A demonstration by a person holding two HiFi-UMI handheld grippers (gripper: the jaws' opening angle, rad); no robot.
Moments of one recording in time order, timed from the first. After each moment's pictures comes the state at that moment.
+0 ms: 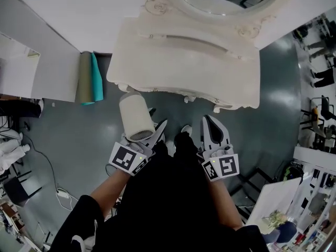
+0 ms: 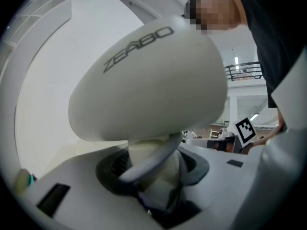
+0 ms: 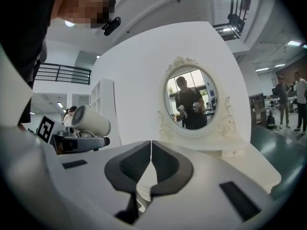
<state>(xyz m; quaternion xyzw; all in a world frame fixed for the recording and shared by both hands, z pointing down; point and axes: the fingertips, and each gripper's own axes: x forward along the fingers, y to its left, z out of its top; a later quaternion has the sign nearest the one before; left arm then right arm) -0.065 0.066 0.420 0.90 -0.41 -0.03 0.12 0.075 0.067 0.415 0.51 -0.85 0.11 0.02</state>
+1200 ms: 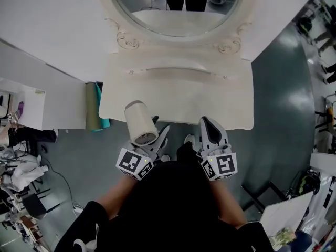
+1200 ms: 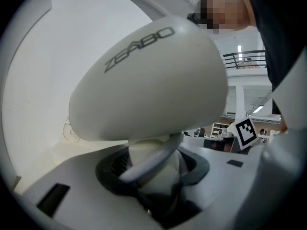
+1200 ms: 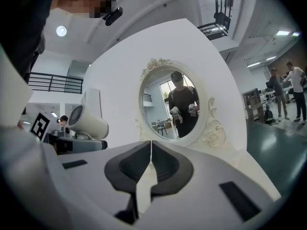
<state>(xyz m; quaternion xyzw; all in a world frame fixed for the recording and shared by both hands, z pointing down) 0.083 -0.056 0.415 0.91 -0.40 0.02 0.12 0.214 -0.062 0.417 0.53 -0.84 0.12 -0.03</state>
